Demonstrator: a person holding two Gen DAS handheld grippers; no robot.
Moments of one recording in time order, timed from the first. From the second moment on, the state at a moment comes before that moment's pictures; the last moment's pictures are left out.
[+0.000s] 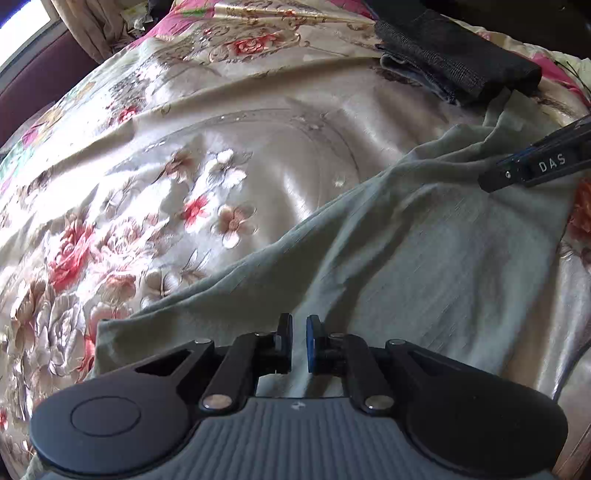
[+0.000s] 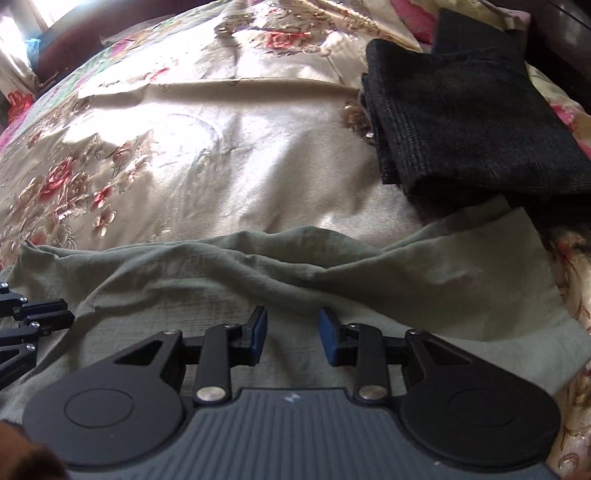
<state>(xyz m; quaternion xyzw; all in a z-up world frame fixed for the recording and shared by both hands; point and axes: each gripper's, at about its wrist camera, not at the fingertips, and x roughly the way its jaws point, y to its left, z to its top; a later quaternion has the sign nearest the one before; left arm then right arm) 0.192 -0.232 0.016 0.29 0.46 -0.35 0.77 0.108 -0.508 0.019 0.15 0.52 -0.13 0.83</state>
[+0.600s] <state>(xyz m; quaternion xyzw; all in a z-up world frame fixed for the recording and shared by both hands) 0.135 -0.309 0.011 0.28 0.45 -0.42 0.74 -0.025 -0.584 0.038 0.35 0.40 -0.29 0.80</state>
